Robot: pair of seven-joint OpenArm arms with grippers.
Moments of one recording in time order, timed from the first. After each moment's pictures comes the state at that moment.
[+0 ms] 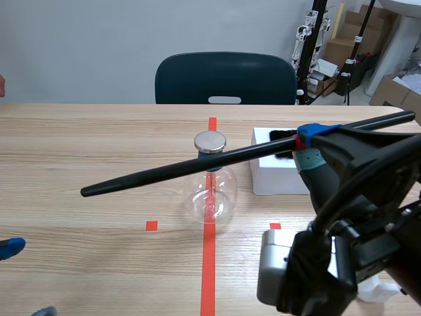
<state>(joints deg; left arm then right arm) 23.1 -34.0 11.0 50.2 14.0 -30.2 -88.6 -49.8 21.9 -6.8 127.2 -85.8 -11.5 9.3</state>
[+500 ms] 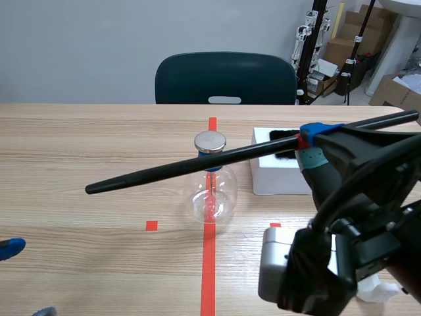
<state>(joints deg) 23.1 -34.0 11.0 50.2 14.0 -30.2 -88.6 -49.8 21.9 -6.8 127.2 -85.8 -11.5 8.3</state>
